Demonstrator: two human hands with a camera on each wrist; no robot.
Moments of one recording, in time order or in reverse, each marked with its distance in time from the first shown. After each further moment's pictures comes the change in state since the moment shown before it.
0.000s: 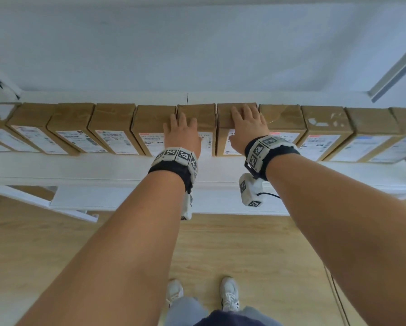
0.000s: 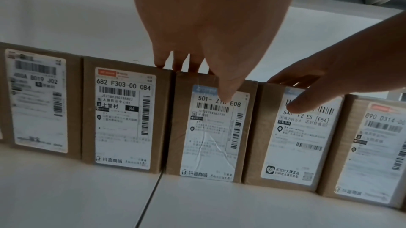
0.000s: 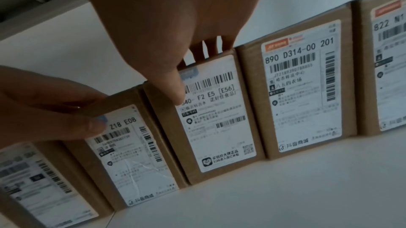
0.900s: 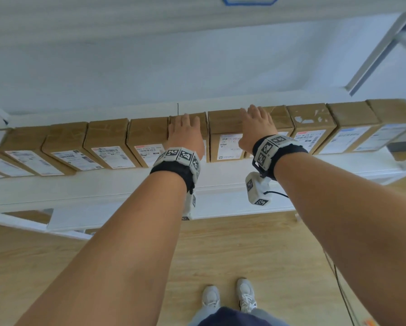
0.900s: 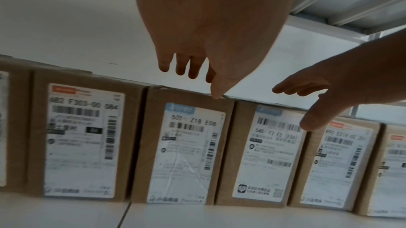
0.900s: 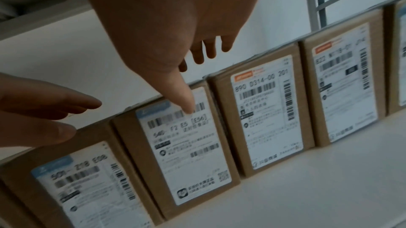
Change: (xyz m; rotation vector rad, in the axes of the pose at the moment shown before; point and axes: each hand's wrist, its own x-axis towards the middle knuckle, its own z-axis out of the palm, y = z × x) left_hand 0.007 0.009 -0.019 -0.030 0.043 0.141; right_hand -0.014 0.019 -0.025 0.042 0.025 0.134
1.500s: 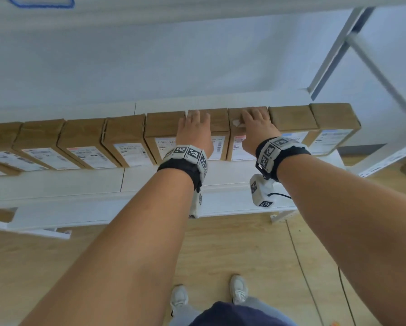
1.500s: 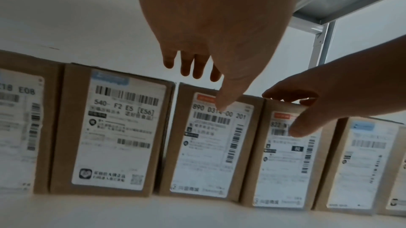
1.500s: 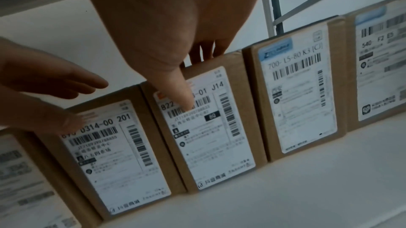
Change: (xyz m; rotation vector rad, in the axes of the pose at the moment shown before) left_hand 0.025 0.190 0.015 0.034 -0.013 0.069; right_hand 0.006 0.177 -0.012 0.074 -0.002 -0.007
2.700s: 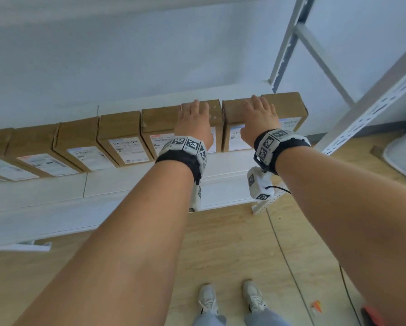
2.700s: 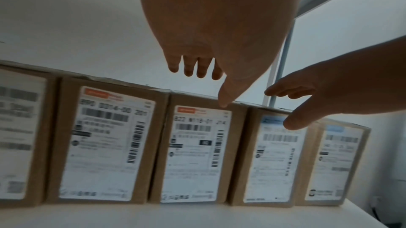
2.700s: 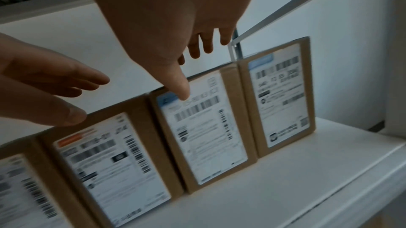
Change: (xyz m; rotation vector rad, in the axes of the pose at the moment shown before) left_hand 0.011 0.106 -0.006 -0.078 0.012 0.086; right_hand -0.020 0.103 -0.029 -0.076 0.087 0.085
